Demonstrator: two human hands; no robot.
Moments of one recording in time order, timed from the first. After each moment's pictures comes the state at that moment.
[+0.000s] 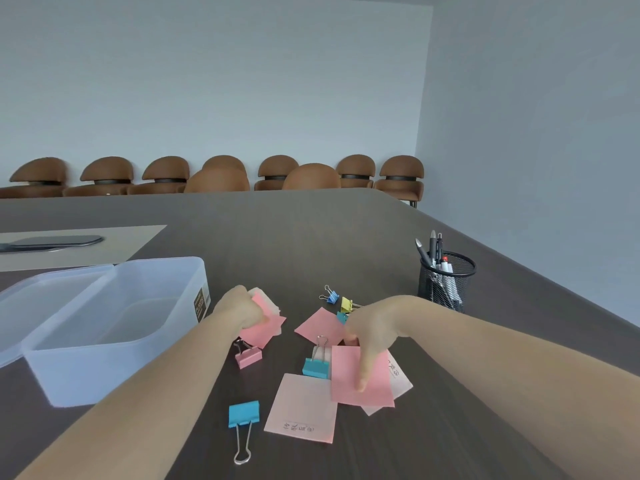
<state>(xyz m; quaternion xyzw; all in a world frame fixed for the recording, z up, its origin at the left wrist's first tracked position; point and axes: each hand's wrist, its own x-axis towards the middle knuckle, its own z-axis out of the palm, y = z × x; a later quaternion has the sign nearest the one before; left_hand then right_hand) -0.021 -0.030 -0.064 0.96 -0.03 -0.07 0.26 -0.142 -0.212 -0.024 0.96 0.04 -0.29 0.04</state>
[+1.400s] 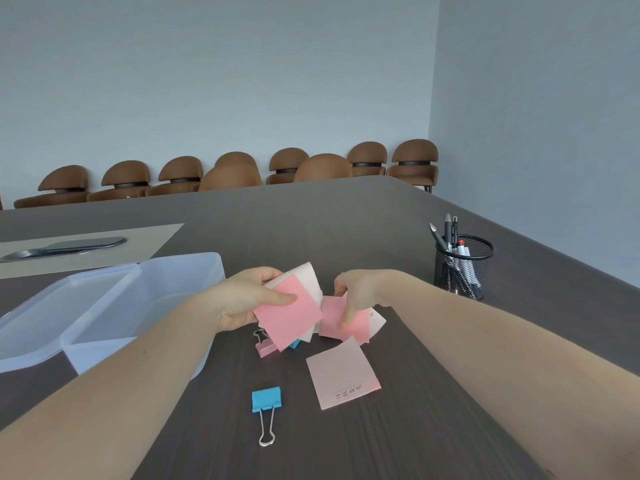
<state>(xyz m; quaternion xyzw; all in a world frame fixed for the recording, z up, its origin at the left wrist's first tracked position) -0.055 -0.001 -0.025 0.78 -0.16 -0.27 0.54 -0.102 -0.205 -0.027 0.97 -0.05 -0.16 -0.16</state>
